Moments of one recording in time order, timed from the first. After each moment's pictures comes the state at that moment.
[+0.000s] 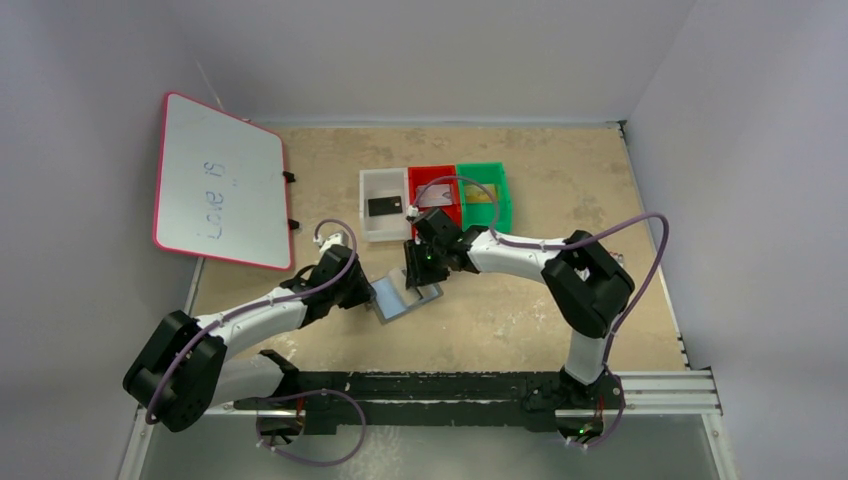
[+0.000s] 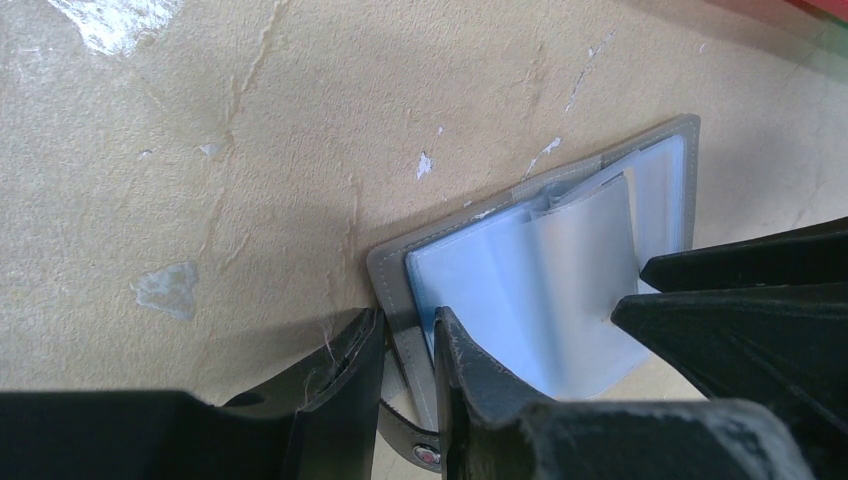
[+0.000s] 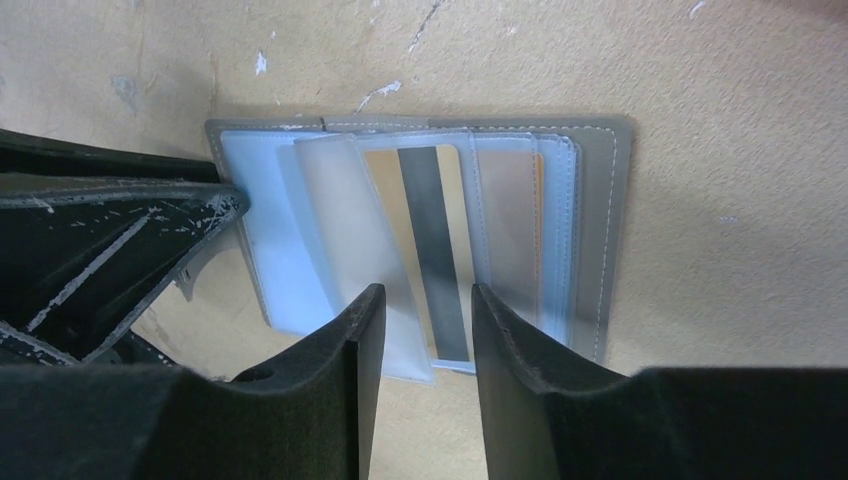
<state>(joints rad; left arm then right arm) -0.58 1.20 0.43 -0.11 -0.10 -0.89 0.83 1.83 1.12 -0.29 -0.15 0.57</state>
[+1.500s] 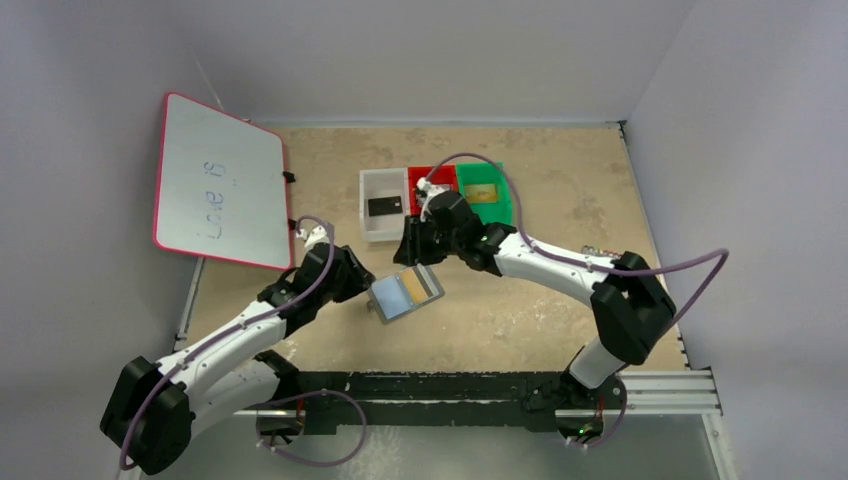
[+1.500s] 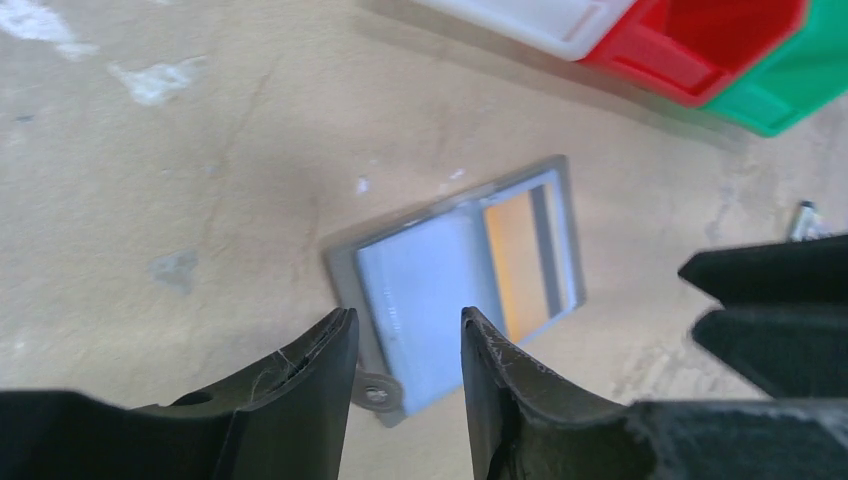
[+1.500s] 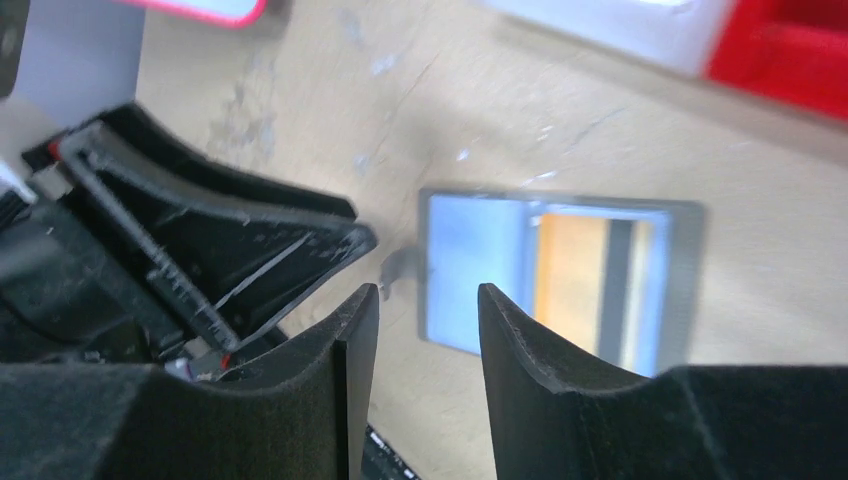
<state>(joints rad) -0.58 0.95 0.45 -0.25 -0.18 -0.93 0.84 1.64 1.10 -0.16 -0.18 0.64</state>
